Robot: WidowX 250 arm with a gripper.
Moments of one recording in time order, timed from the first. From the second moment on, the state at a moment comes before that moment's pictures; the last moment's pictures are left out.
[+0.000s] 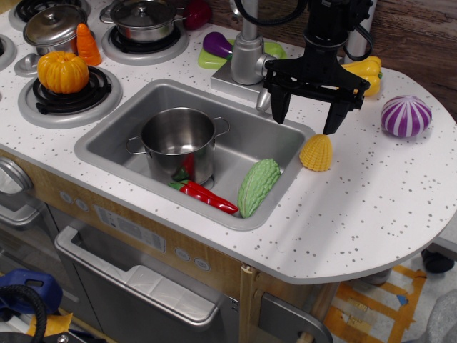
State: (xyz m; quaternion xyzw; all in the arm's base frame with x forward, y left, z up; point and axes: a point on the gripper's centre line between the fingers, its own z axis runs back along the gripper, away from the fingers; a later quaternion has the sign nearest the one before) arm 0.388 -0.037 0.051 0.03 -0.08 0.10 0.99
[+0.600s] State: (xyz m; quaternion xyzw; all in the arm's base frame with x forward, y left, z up) arm 0.388 -0.043 0.032 0.03 -0.06 0.10 0.99
